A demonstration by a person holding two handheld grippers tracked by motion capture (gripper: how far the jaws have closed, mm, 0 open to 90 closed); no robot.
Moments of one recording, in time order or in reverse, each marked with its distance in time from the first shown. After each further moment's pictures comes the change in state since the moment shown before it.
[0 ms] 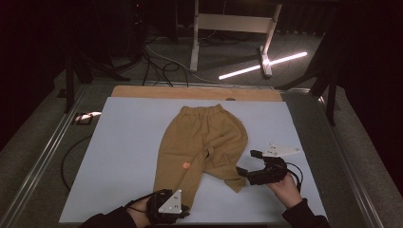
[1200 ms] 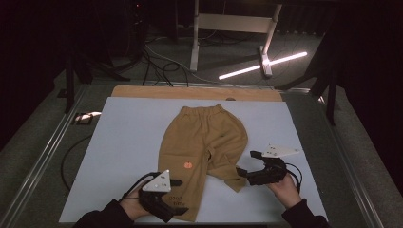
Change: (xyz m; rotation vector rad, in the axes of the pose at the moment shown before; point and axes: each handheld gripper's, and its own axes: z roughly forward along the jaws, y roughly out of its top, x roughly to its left) left arm 0.031 0.001 -0.042 -0.246 0.023 -0.228; right arm -0.002 -0.005 0.003 0.009 -0.003 0.005
